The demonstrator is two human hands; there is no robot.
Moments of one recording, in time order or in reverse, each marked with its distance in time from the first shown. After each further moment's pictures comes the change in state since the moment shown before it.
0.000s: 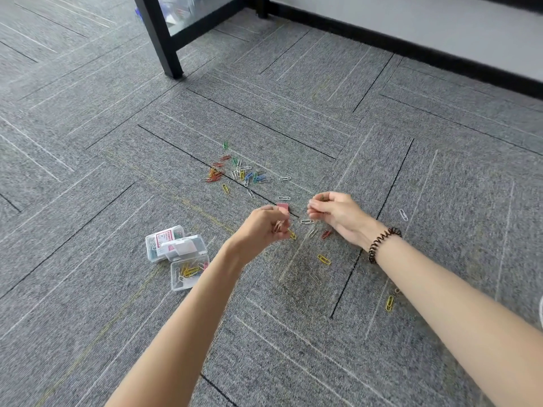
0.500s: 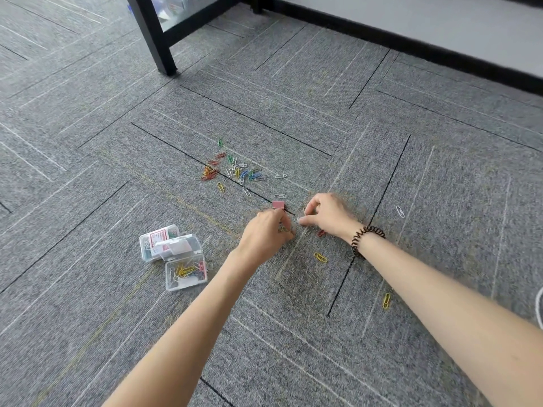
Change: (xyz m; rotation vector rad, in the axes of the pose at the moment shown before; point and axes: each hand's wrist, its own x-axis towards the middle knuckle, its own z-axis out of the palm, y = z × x) left_hand 0.013 -0.024 0.007 1.302 0.287 0.327; right_hand 0.005 0.012 0.007 -1.068 0.211 -0.118
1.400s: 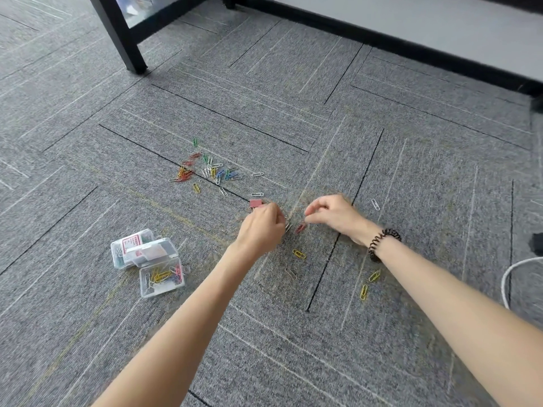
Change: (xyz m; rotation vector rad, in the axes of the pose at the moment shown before) left_hand 0.014 0.037 0.015 -0.025 -0.052 -0.028; right_hand -0.020 0.042 -0.035 0.365 -0.170 0.059
